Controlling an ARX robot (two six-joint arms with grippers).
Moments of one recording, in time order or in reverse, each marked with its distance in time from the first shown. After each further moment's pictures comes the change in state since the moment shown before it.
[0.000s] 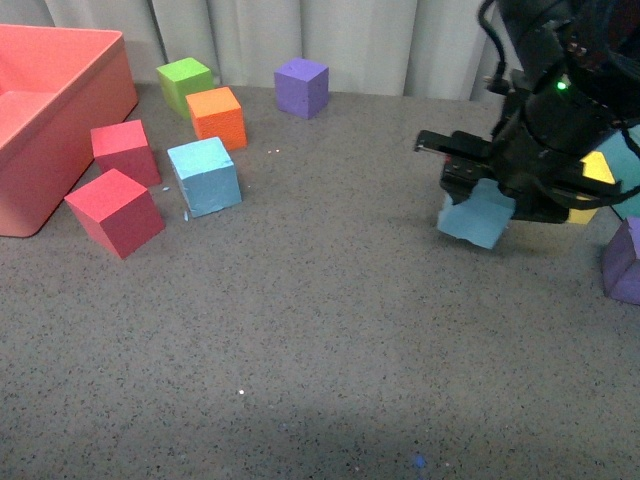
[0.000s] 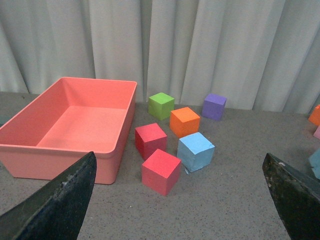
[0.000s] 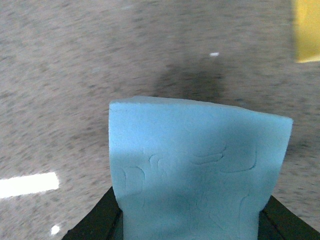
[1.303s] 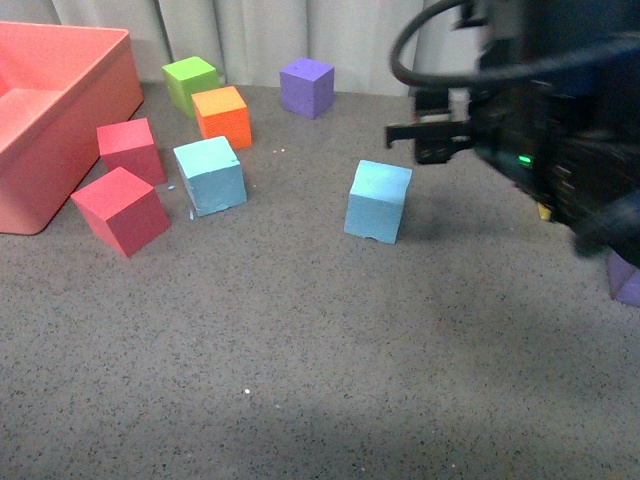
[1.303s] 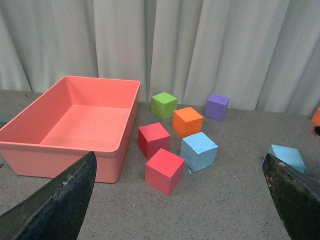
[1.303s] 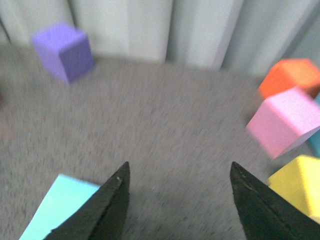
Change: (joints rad) left arm 0.000 0.000 0.000 0.000 -0.001 0.000; right arm 0.101 -0.097 -0.436 1.103 0.283 -0.441
